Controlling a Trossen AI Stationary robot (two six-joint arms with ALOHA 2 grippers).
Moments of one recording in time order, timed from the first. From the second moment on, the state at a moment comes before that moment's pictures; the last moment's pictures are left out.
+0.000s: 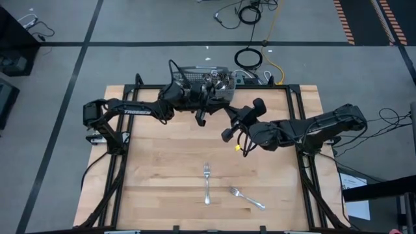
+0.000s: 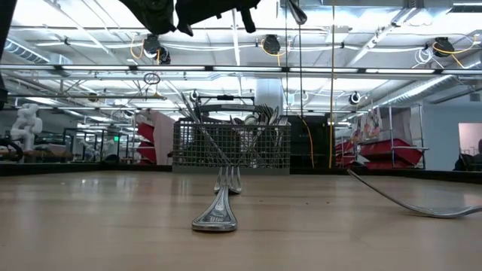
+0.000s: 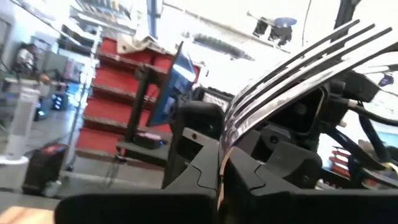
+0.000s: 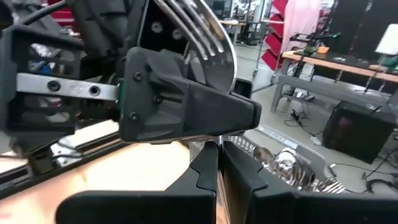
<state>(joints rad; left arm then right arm) 0.27 1.66 1.14 0.90 0.43 -0.40 0.27 1.42 1.30 -0.16 1.03 0.24</state>
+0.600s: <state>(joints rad) 0.43 1.67 1.35 0.50 0.29 -0.04 0.24 1.22 1.30 -0.82 1.19 0.65</state>
